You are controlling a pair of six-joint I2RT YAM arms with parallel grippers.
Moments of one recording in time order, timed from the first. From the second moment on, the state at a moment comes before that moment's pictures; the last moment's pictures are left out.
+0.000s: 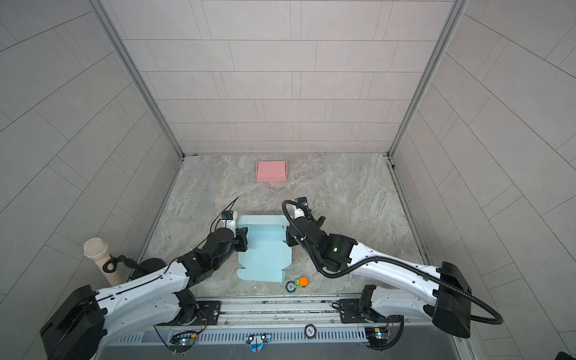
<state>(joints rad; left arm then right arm) -0.75 0.98 0.32 0.10 -0.33 -0.55 1.01 1.13 0.82 -0.30 0.47 0.60</state>
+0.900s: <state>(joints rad) -0.73 0.84 0.34 0.01 -0.26 -0.55 1.01 1.04 0.79 -0.25 0.36 0.47</state>
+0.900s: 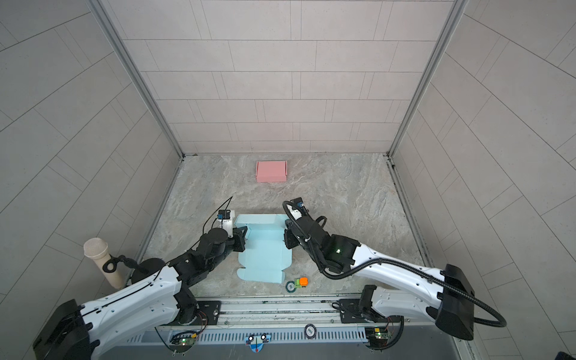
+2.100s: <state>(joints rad) -0.59 0.73 0.39 0.00 0.08 -0.63 1.01 0.89 0.51 0.26 0.16 0.41</state>
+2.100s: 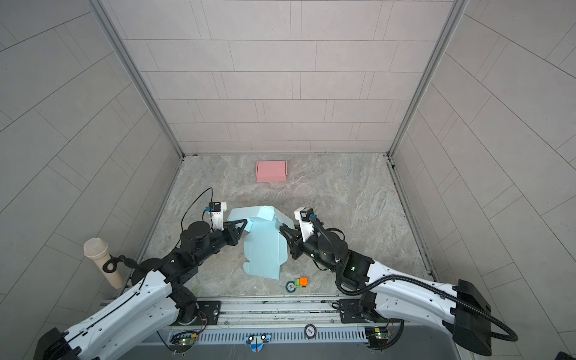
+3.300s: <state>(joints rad) -0.55 0.74 0.47 -0.16 0.09 -0.48 0.99 0.49 0.55 -0.23 0.28 0.23</state>
